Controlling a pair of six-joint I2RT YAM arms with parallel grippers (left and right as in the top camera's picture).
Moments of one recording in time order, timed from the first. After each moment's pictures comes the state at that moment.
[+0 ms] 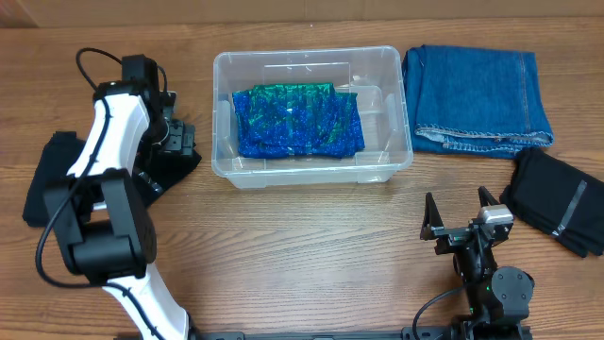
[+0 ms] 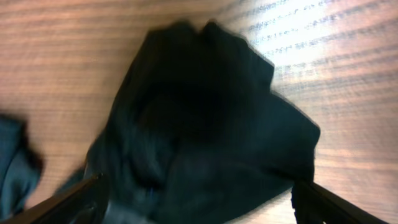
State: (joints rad) left arm 0.13 2.03 1.54 -0.95 -0.12 0.16; right arm 0.00 0.01 0.04 -0.08 -0.12 0.05
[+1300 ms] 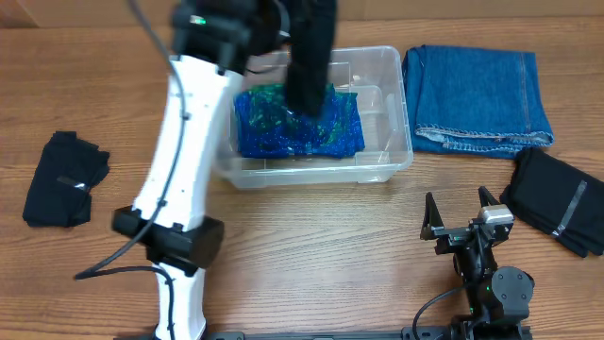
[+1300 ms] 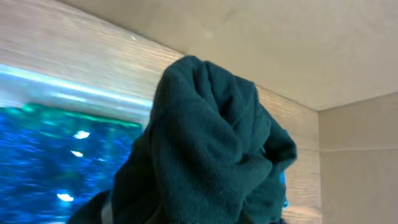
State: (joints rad) left arm -0.41 2.13 2.59 -1.17 0.10 -0.82; right arm 0.00 0.01 0.04 -0.08 -0.12 0.05
